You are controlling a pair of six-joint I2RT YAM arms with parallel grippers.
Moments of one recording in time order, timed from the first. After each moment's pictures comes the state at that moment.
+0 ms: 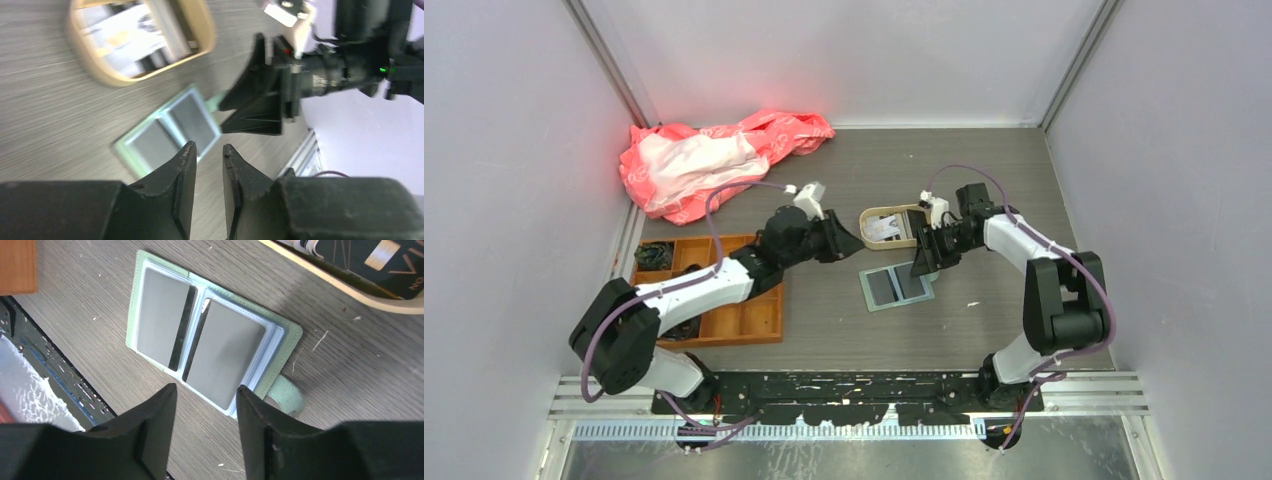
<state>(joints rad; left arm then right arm) -0.79 1.44 0.86 0.25 0.12 -0.79 0.14 1.54 0.94 -0.61 -0.65 -0.23</state>
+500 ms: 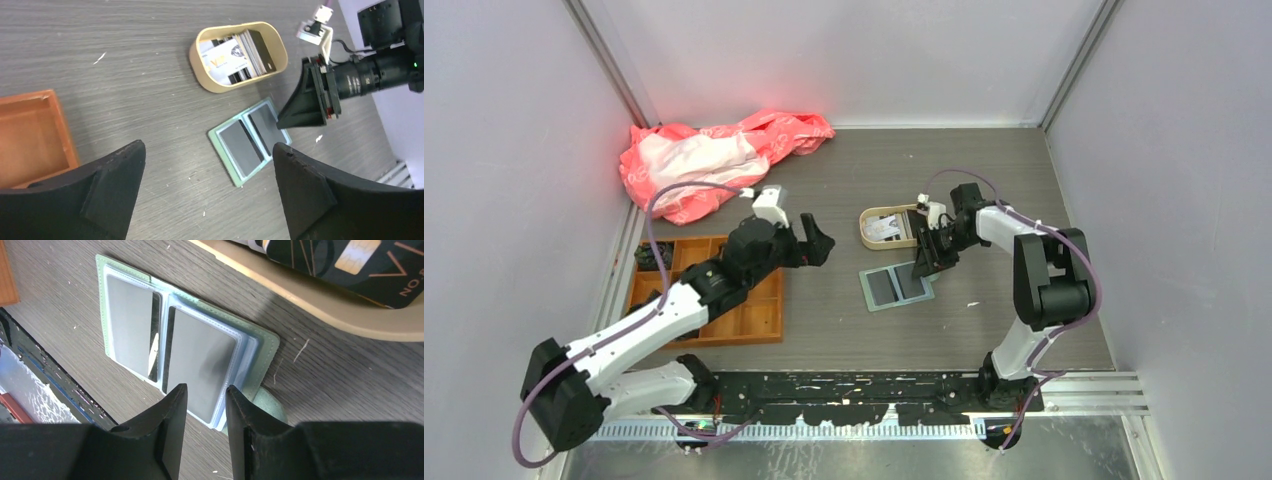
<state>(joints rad) -0.75 1.10 0.81 -0.10 -0.16 -0.58 0.13 1.71 1.00 -0.63 -0.63 -0.18</state>
